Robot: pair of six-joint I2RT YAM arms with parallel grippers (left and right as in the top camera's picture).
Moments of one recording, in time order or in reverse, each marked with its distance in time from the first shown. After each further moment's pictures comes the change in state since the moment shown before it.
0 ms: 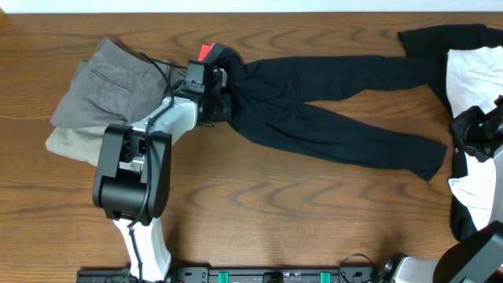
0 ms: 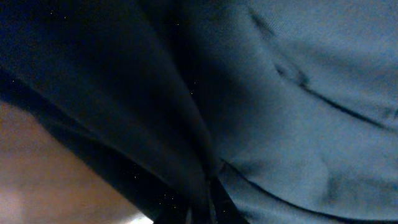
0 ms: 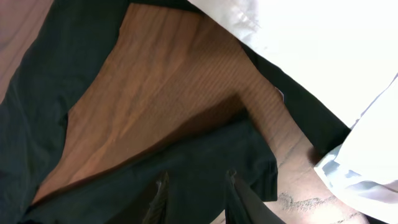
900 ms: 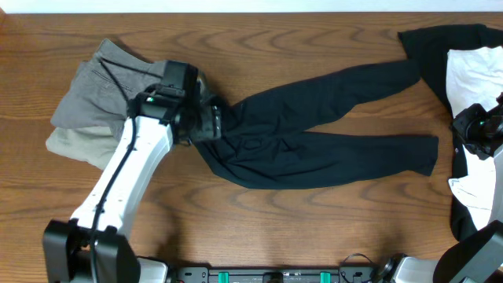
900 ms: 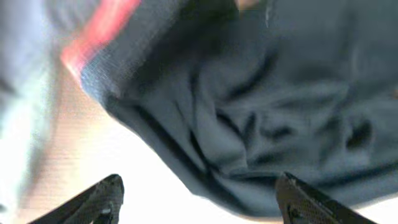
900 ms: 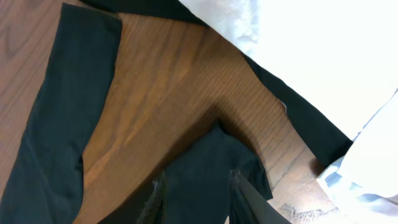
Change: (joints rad) left arm -0.019 -0.473 0.001 -0.564 -0.210 -0.015; right arm 0.000 0.001 -0.001 0.035 0.000 -0.001
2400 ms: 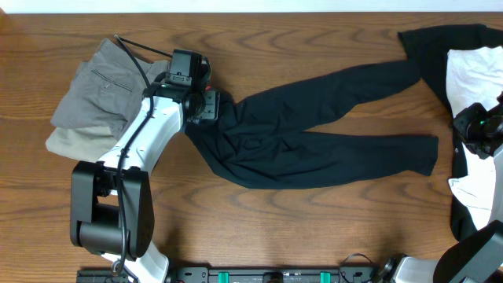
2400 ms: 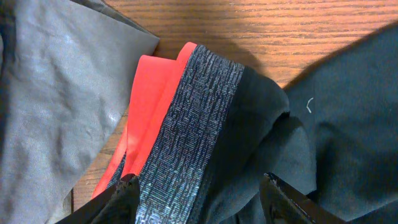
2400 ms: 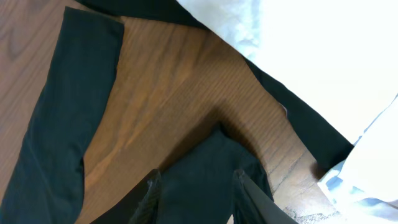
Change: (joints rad) left arm 0.035 0.246 0.024 0.320 -0.054 0.188; right arm 0.002 0.001 0.000 0.011 0.000 0.000
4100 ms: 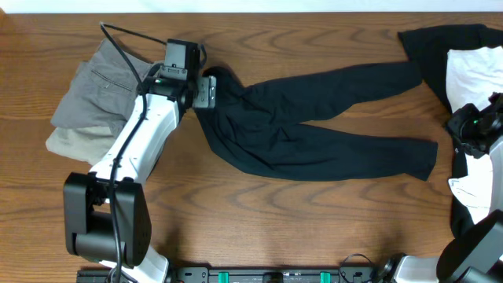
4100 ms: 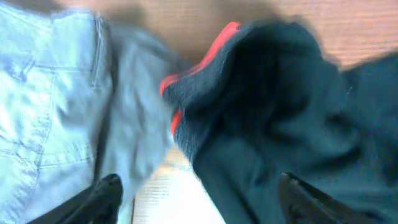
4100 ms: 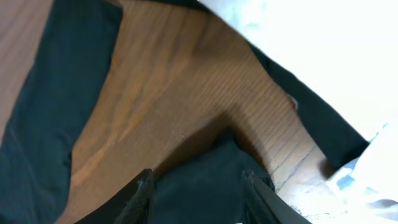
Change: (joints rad) left arm 0.003 -0.037 0.057 -0.027 -0.159 -0.006; right arm 0.030 0.058 0.000 -0.005 0.002 -0.003
